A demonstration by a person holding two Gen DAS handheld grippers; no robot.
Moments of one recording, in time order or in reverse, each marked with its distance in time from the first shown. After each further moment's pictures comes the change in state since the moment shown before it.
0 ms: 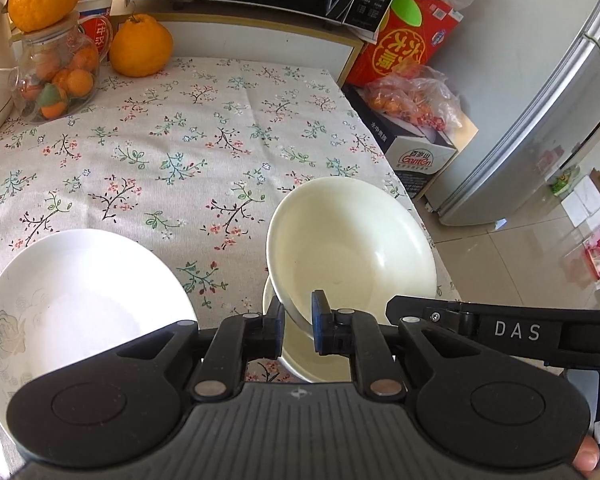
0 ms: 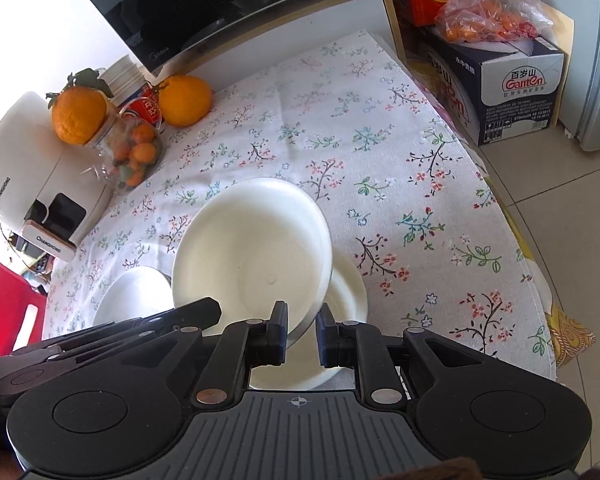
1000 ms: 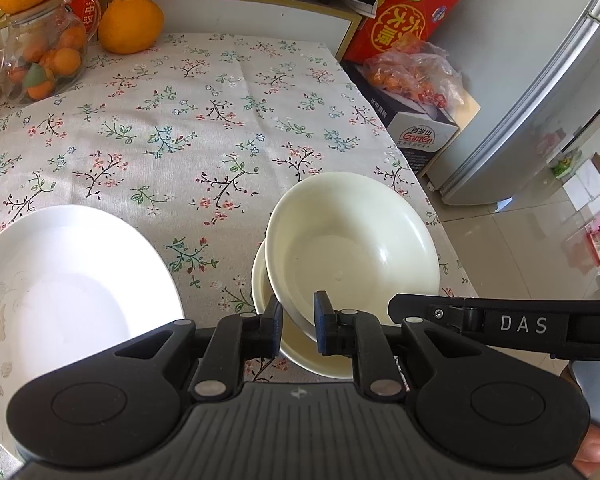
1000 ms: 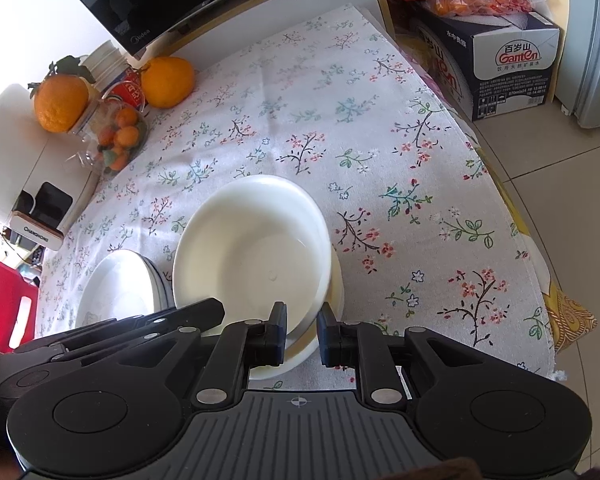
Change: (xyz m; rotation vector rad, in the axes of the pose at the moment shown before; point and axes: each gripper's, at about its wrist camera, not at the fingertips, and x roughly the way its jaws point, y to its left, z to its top) left arm 0.018 -0.002 -0.005 0.014 0.053 0.002; right arm 0.009 -0.012 -0.002 0.021 0.050 -0.003
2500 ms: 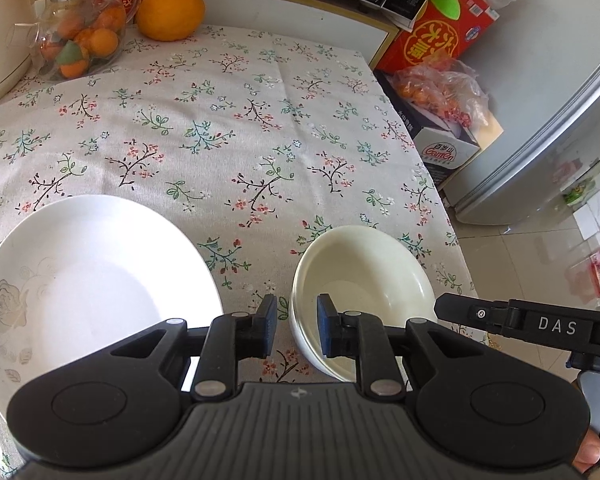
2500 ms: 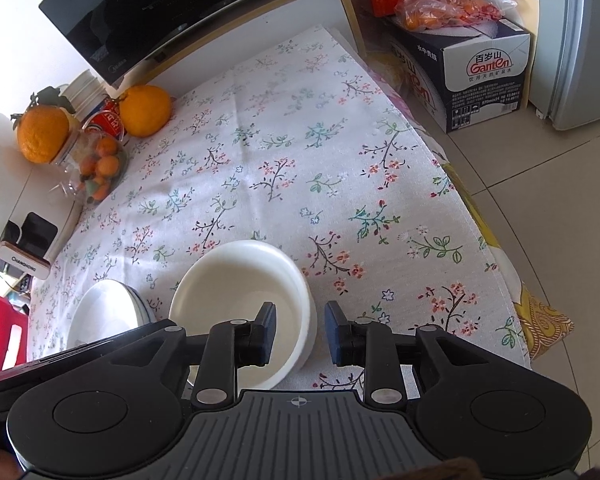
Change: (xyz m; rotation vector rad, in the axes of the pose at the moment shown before) left arm -0.006 0.019 0.006 -0.116 0.006 0.020; right arm -0.008 -0.013 0.007 0.067 -0.059 -0.049
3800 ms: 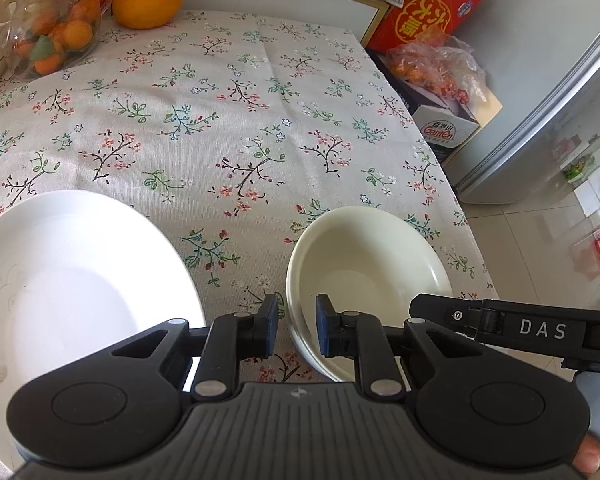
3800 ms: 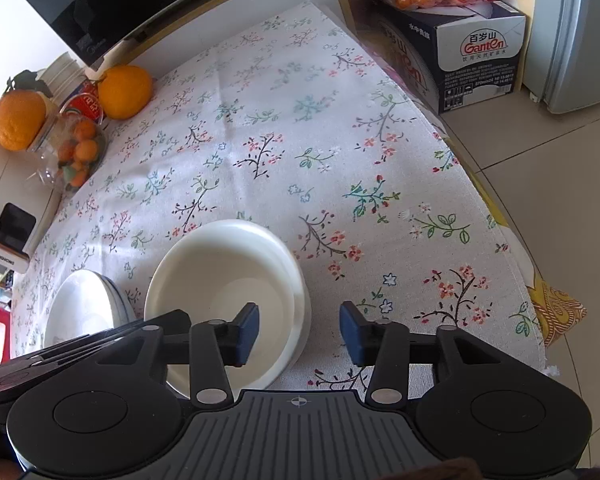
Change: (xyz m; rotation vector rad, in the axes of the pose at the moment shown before) left arm 0.025 -0.006 -0.003 0.057 0.043 -0.005; right arm 0.026 0.008 -0.008 -0.026 0.057 -0.030
